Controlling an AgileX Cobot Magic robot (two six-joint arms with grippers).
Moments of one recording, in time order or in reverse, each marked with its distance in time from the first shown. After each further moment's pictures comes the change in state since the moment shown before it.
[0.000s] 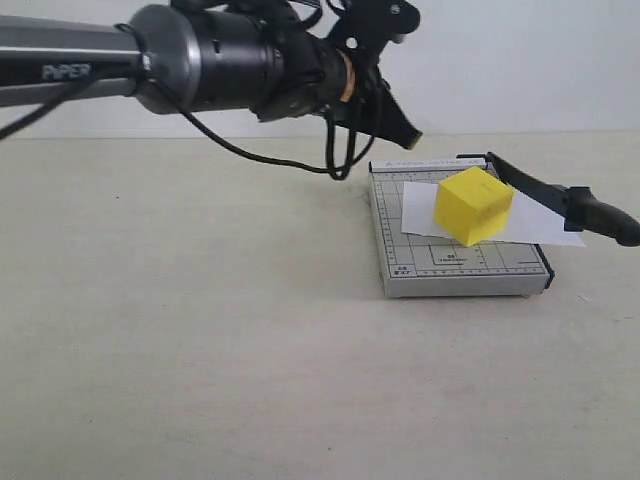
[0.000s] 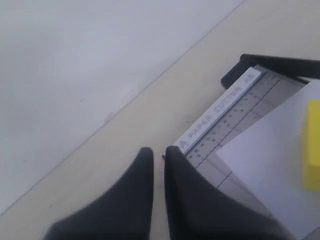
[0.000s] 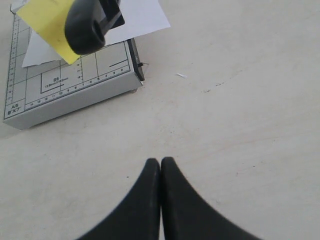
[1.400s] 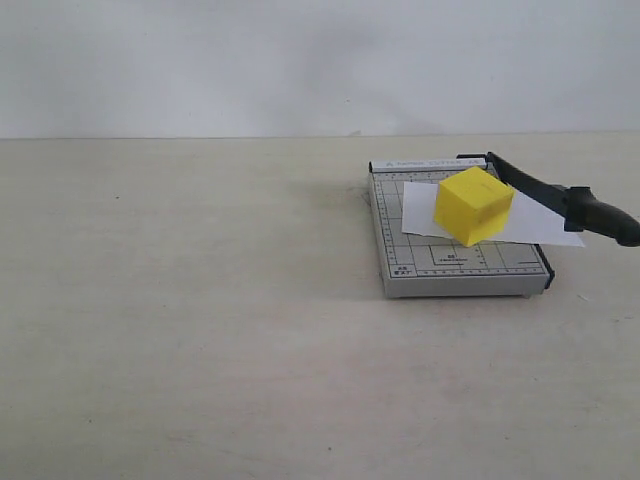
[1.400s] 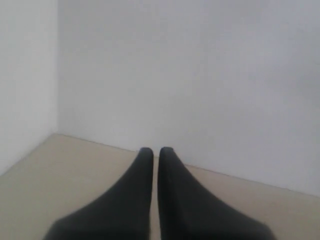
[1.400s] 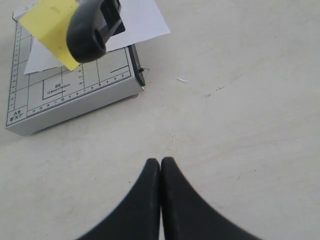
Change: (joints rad) left arm 1.242 -1.015 1.135 0.063 -0.744 -0.361; right arm 0.000 0.000 0.000 0.015 -0.013 0.000
